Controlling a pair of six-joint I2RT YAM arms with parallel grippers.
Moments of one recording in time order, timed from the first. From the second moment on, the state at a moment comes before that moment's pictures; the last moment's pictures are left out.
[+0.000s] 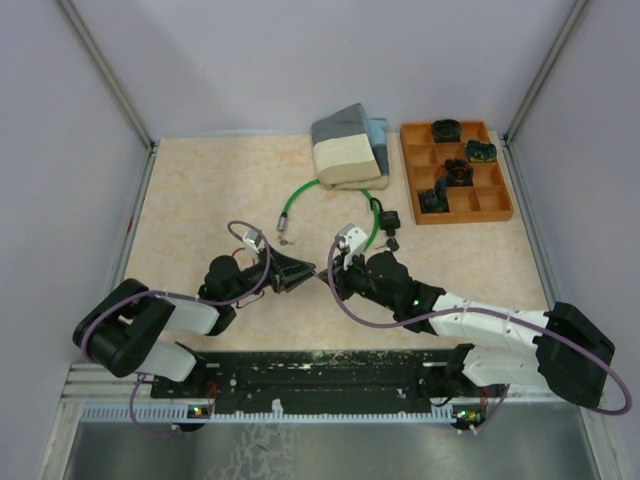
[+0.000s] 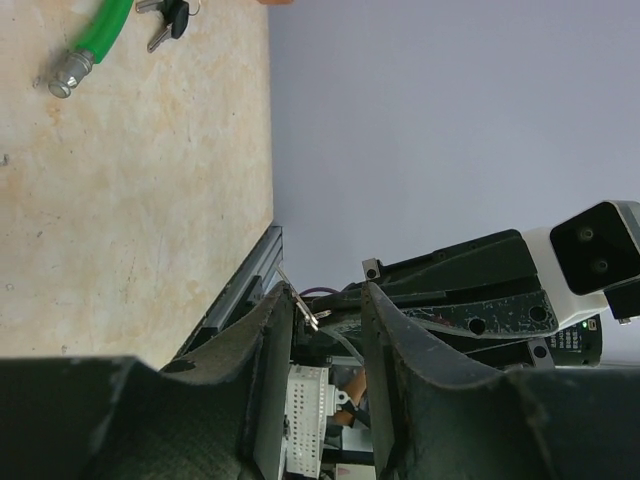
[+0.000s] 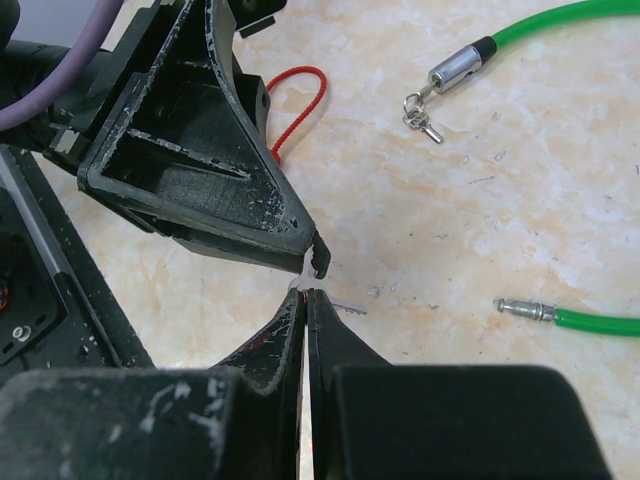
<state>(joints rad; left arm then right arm) -0.58 1.43 0.22 1.19 0.46 -1.50 0.98 1.13 0.53 0.33 0.04 0.25</state>
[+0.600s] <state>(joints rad) -0.59 1.45 0.22 1.20 0.46 -1.50 1.01 1.13 0.55 0.33 0.02 0.23</state>
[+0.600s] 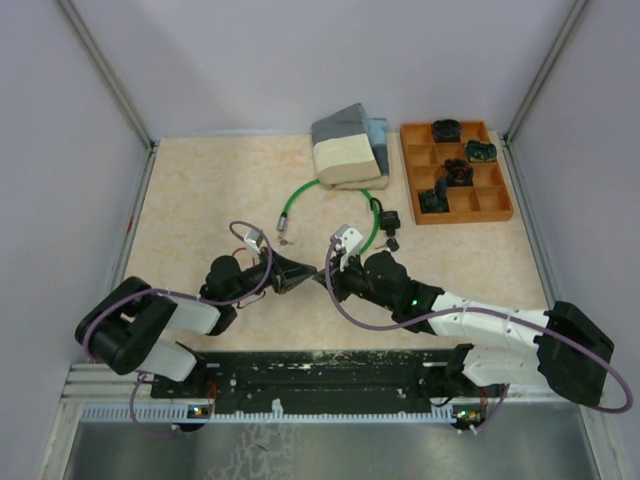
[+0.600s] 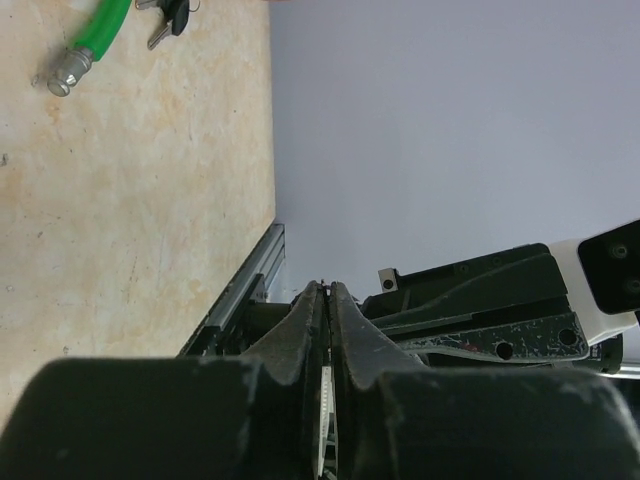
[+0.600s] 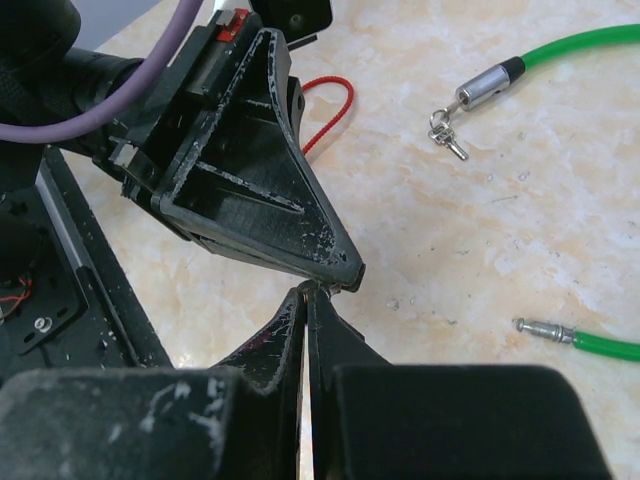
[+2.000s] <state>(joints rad) -0.64 1.05 0.46 0.66 0.13 -0.65 1.02 1.13 0.38 0.86 0.05 -0.42</state>
